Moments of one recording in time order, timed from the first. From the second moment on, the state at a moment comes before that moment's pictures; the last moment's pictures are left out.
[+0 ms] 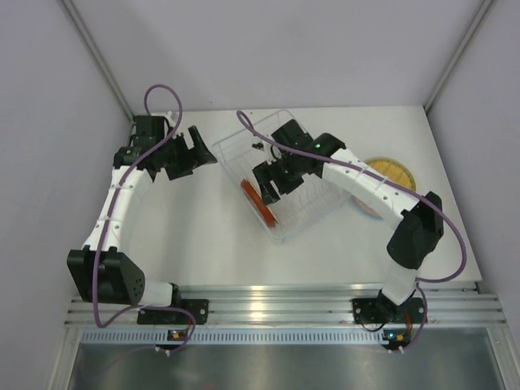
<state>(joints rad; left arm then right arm) -0.06 1.40 1.38 -0.77 0.34 -0.46 0.76 1.76 1.72 -0.95 -0.27 0.10</state>
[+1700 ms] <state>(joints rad) -0.06 1.40 1.38 -0.77 0.33 -0.46 0.79 1.88 1.82 -1.06 -0.09 0.03</state>
